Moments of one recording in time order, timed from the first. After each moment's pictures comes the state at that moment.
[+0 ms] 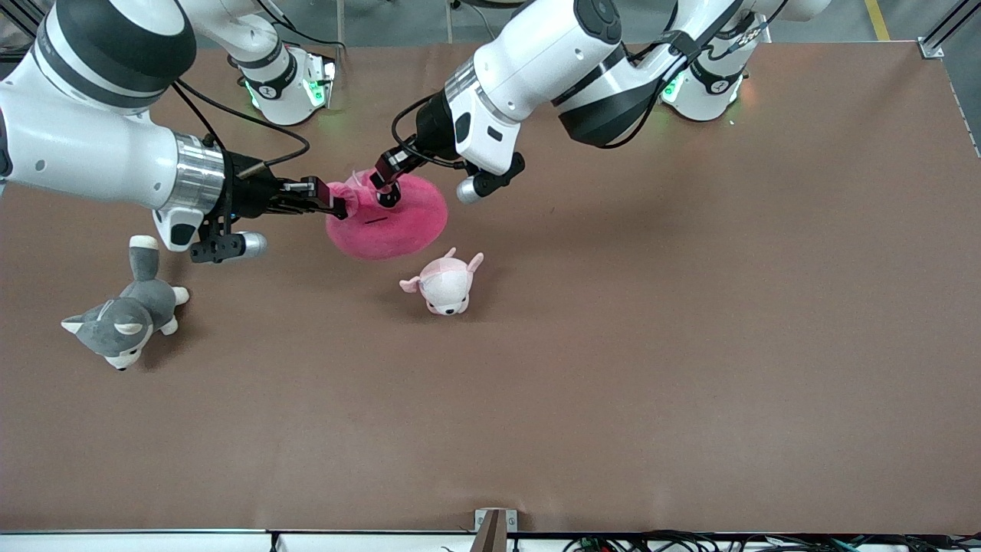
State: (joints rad) left arm -0.42 0.45 -0.57 -1.38 -0.32 2.46 -1.47; right arm 0.33 0.13 -0.07 -1.61 0.65 1.65 0.23
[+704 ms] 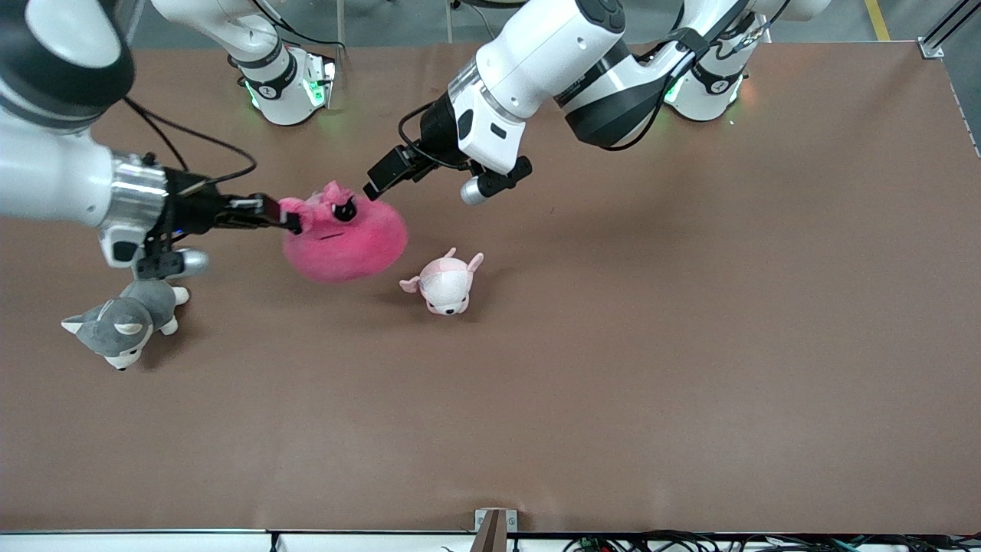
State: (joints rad) left arm -0.40 0.45 -0.56 -1.37 -0.16 2.44 -1.47; right arm 0.17 0.17 -0.10 -1.62 0.64 1.59 0.08
